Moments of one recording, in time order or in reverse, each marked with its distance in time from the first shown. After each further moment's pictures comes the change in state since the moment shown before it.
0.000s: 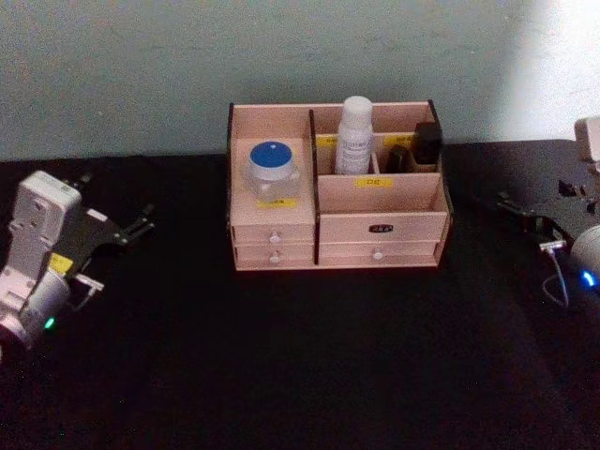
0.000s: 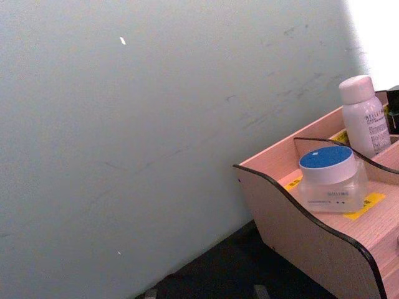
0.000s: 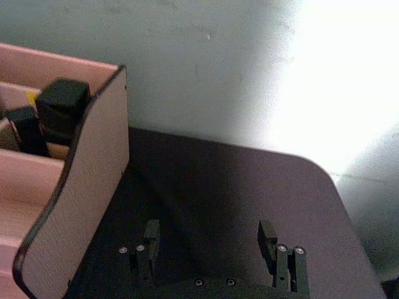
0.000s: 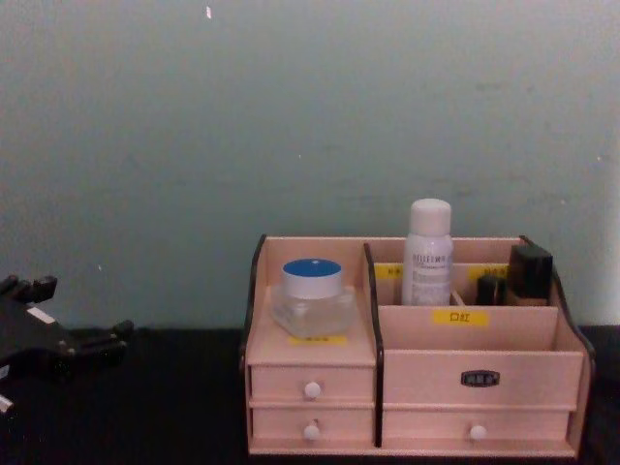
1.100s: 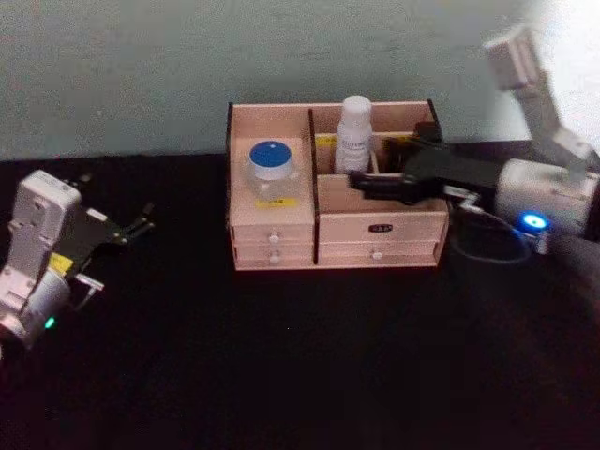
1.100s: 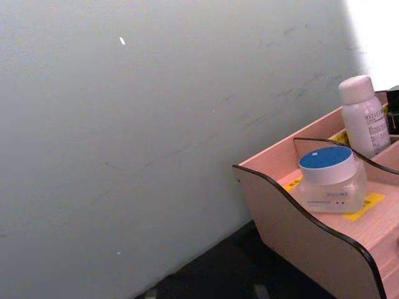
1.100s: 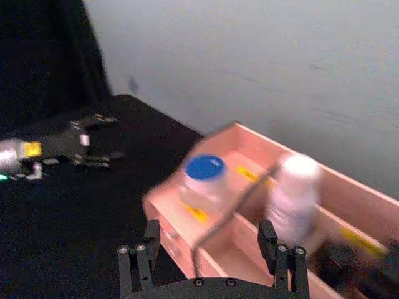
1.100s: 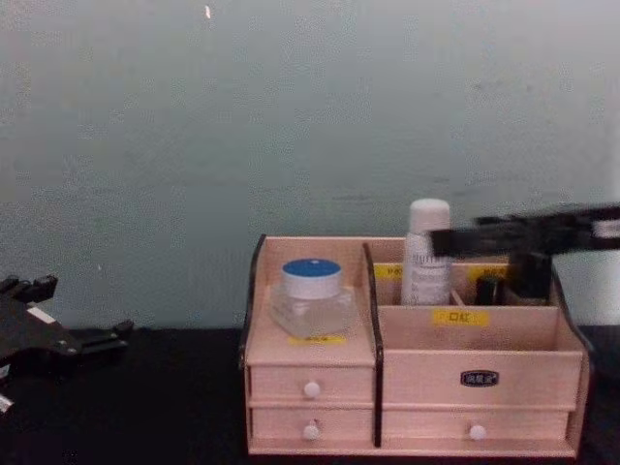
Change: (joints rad) left arm 0.000 0.000 0.000 0.000 0.000 0.000 0.000; right arm 0.257 0.061 -0.199 -0.015 0.220 0.038 0.658
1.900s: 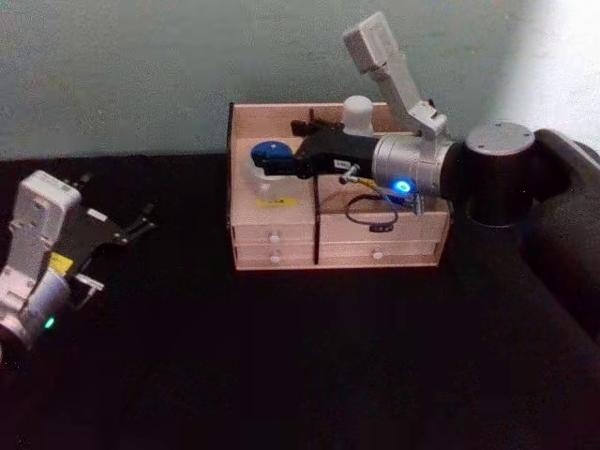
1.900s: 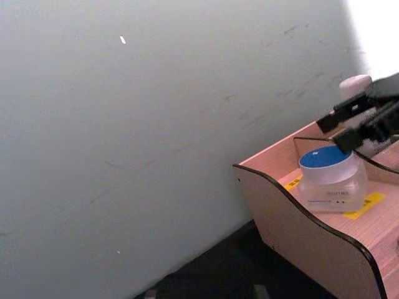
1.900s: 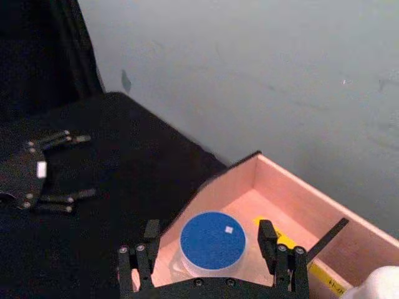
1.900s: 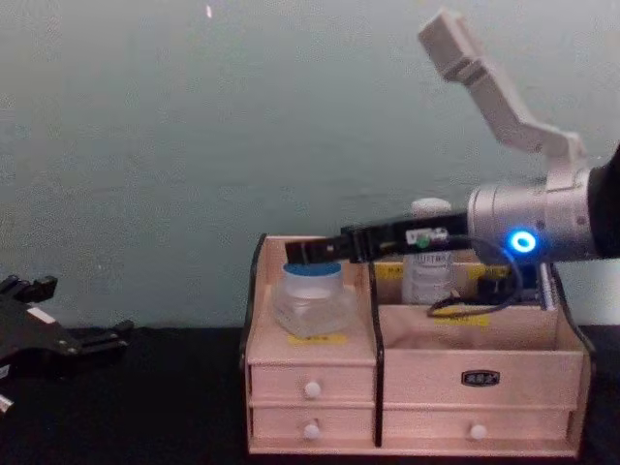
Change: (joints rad) left arm 0.000 0.000 0.000 0.000 0.000 0.000 0.000; right arm 0.278 -0.327 -0.139 0.469 -0.175 -0.099 -0.008
